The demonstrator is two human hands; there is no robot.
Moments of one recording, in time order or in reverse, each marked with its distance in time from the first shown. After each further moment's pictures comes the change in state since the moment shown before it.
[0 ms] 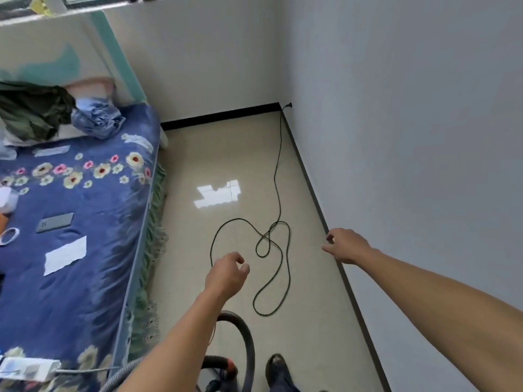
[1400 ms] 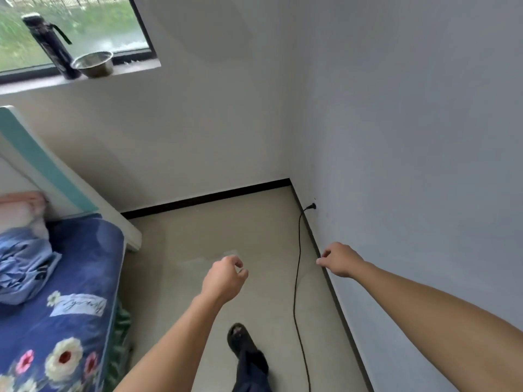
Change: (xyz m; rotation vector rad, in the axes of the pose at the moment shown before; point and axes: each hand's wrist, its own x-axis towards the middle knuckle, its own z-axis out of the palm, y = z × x) left_hand 0.826 0.289 -0.330 0.041 -0.021 0.054; right_hand 0.786 -0.247 -0.386 0.191 -0.062 0.053
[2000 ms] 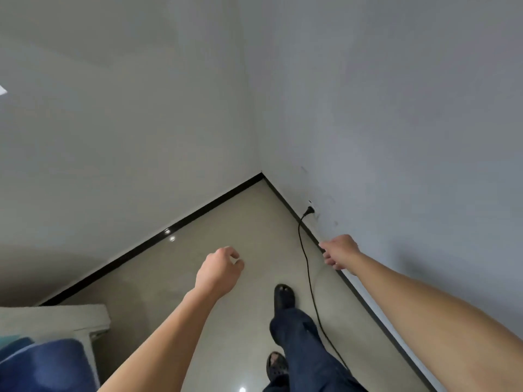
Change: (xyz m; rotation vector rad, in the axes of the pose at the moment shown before) left_hand 0.358 0.054 -0.083 0.189 -0.253 0.210; right_hand 0.265 -0.078 -0.025 0.799 0.160 0.564
